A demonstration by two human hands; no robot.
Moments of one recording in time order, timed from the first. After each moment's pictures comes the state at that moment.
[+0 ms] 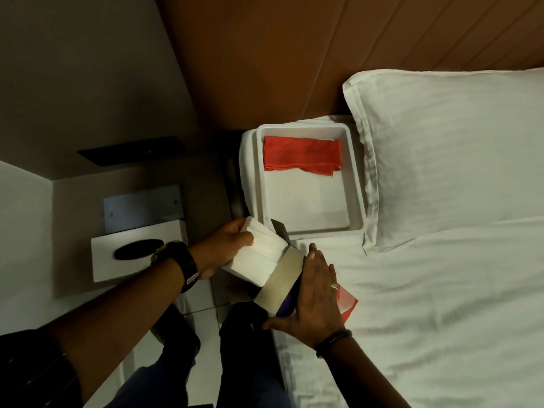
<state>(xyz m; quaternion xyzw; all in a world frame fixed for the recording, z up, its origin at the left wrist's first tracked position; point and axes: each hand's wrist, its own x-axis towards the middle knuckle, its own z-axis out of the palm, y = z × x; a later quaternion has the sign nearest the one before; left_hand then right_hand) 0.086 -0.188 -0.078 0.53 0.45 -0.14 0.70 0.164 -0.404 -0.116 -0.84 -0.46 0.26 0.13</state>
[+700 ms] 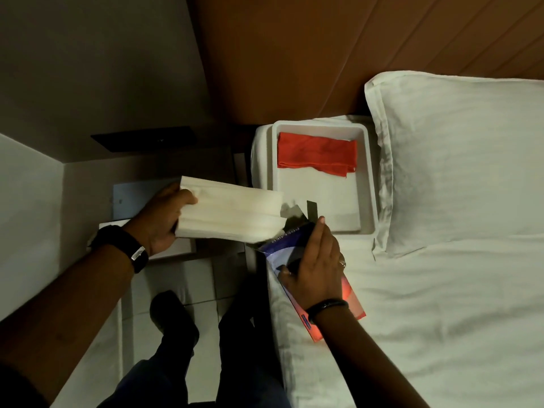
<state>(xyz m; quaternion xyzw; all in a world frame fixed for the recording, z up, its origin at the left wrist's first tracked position) 0.031 -0.118 -0.059 0.40 0.54 0.10 0.73 0.180 -0.347 -0.108 -0.90 -0.39 0.17 0.11</state>
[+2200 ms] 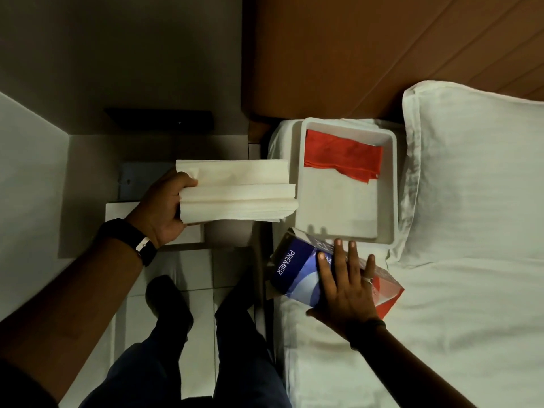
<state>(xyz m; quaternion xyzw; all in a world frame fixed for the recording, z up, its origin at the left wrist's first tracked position) -0.008 -0.086 -0.088 0.30 0.50 0.18 0.79 0.194 -0.384 -0.133 -0.78 -0.59 0.14 -0.14</state>
